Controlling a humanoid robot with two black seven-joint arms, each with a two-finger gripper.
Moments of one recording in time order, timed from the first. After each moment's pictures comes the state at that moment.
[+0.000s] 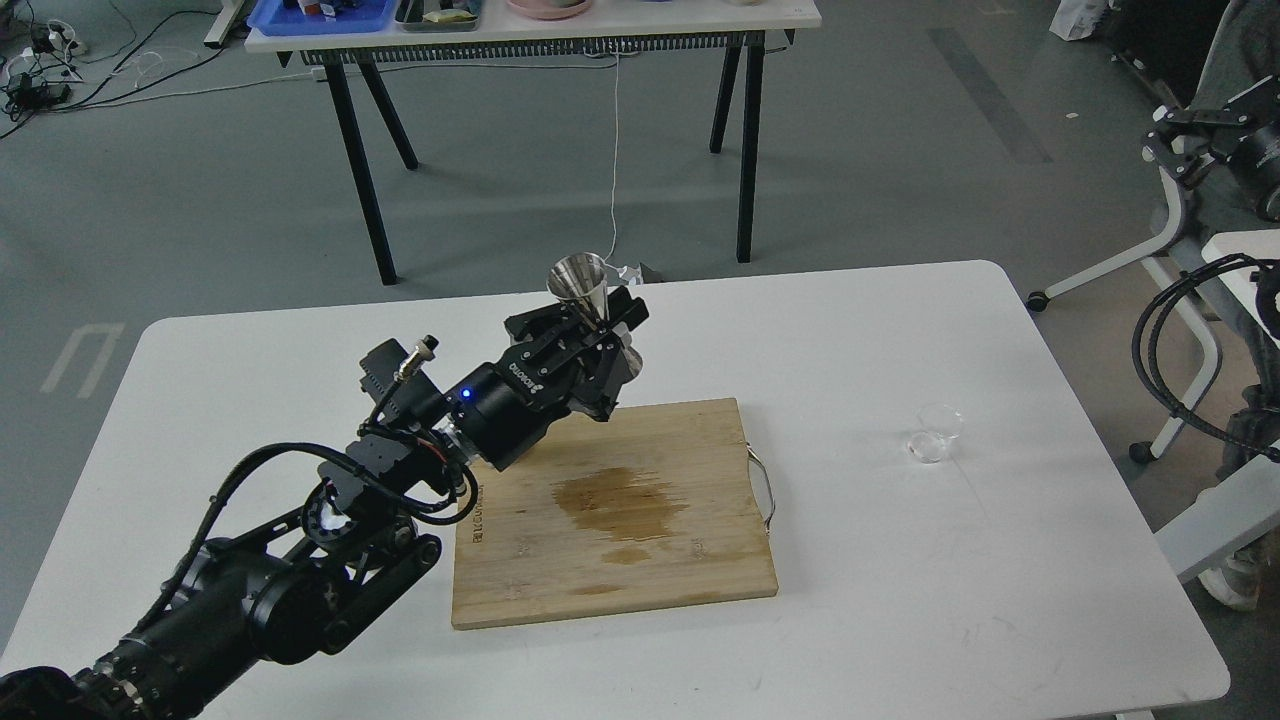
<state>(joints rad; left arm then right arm) -0.60 0.04 -0.60 -0.88 2.07 0.49 -0.49 0.83 -0.59 1.14 0.45 0.06 0.49 -0.02</state>
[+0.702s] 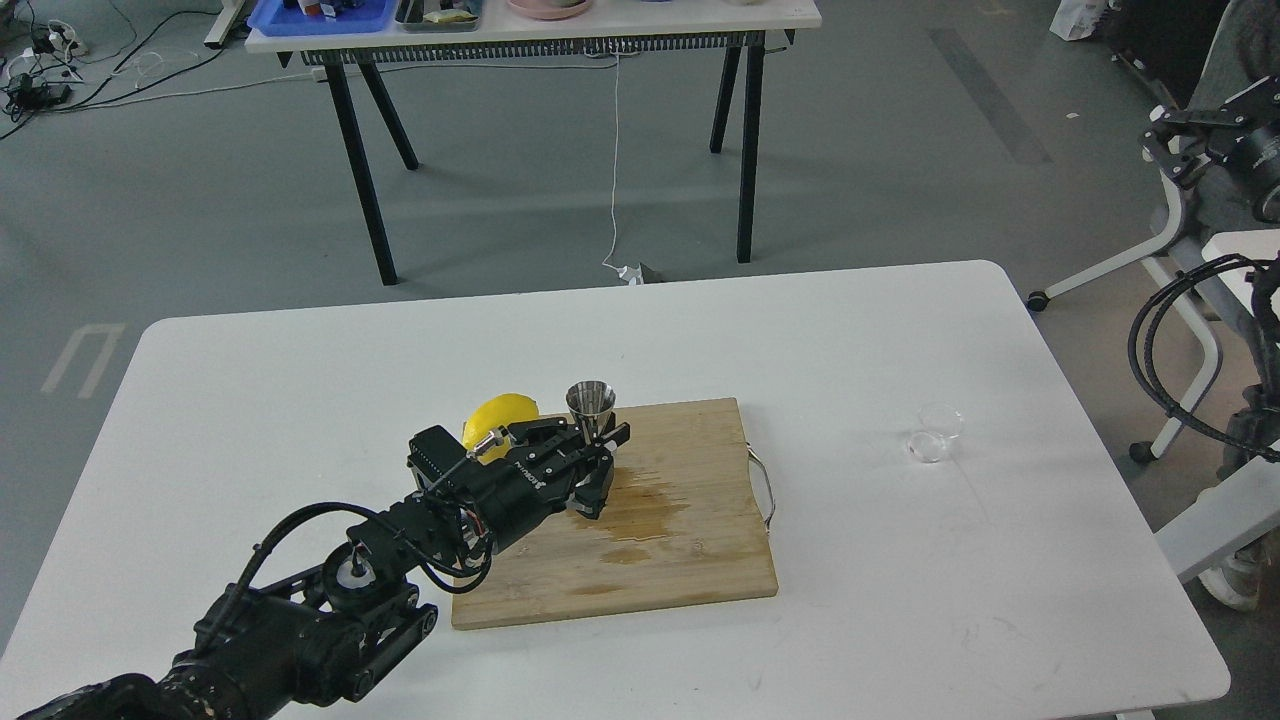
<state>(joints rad) -0.58 -0.04 -0.51 -0.49 2.13 0.49 -0.49 0.82 -0.59 1.15 0.45 0.06 0.49 -0.01</state>
